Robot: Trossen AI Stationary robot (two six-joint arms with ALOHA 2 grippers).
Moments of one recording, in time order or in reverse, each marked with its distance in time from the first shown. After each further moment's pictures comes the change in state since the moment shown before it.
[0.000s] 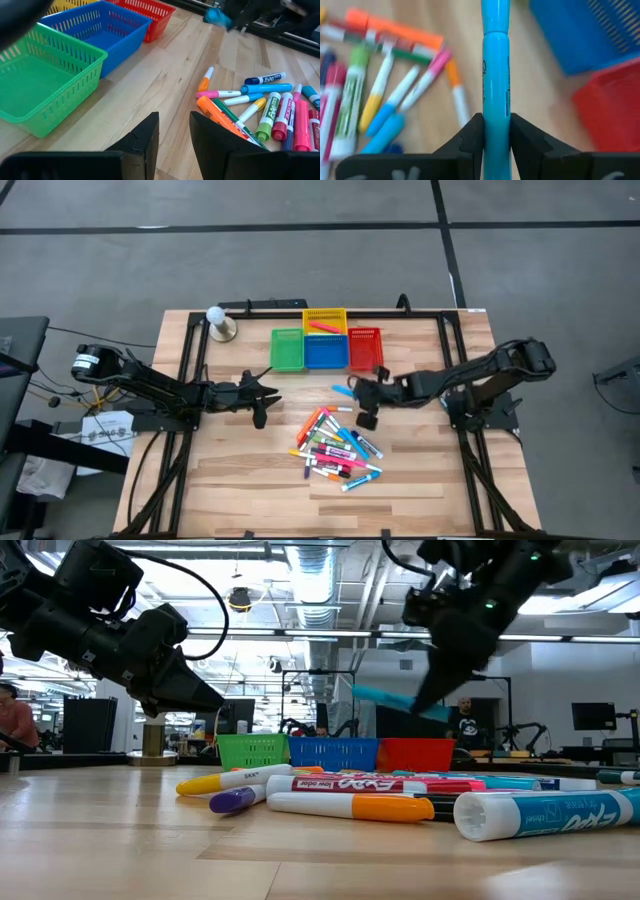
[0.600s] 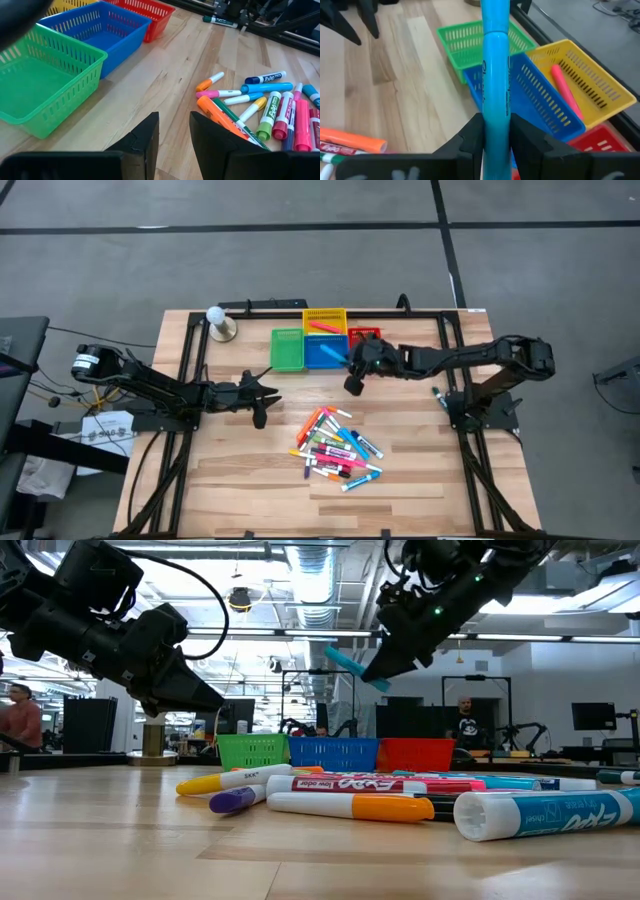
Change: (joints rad) left arm 0.000 0.000 0.000 0.000 0.000 0.012; right arm -0.264 -0.014 0.002 0.321 -0.088 -0.211
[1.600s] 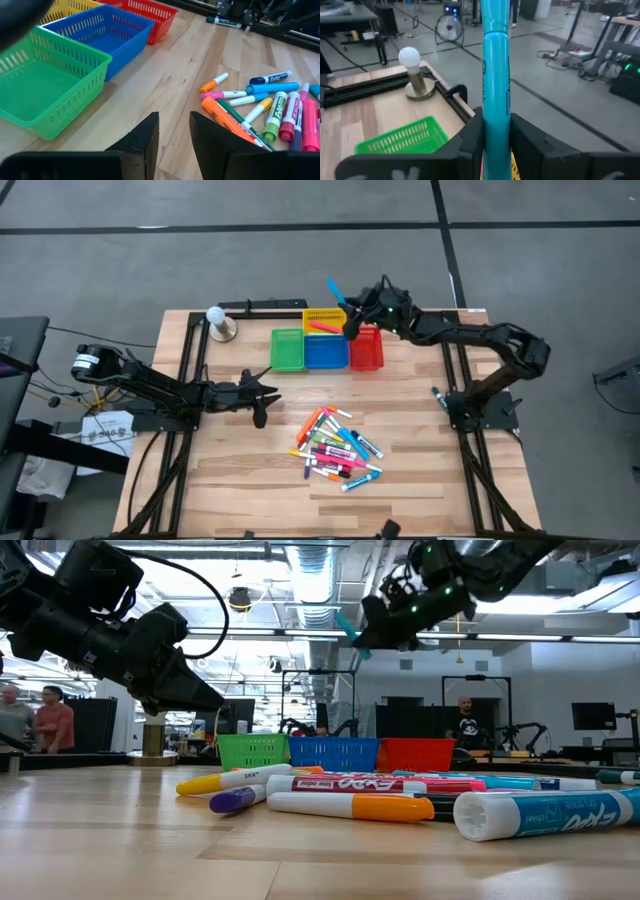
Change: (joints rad) left arm 0.001 0.000 0.000 0.001 -0.019 0.020; right arm -0.369 0.063 0.111 0.353 -0.189 -0.105
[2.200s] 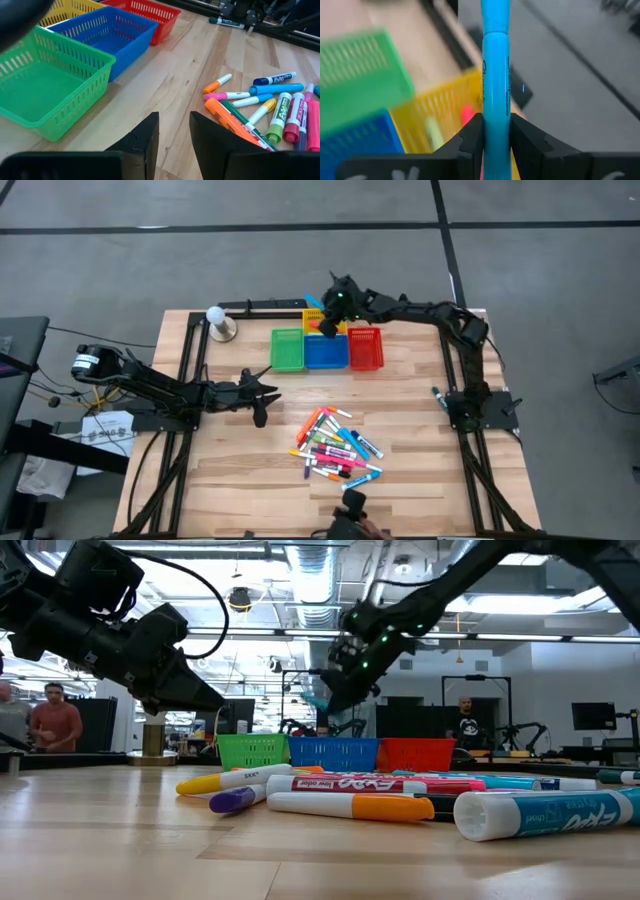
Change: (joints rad) left arm 0.005 0.000 0.000 -0.001 -0.007 0.002; right arm -0.048 0.498 0.524 -0.542 -0.020 -0.143
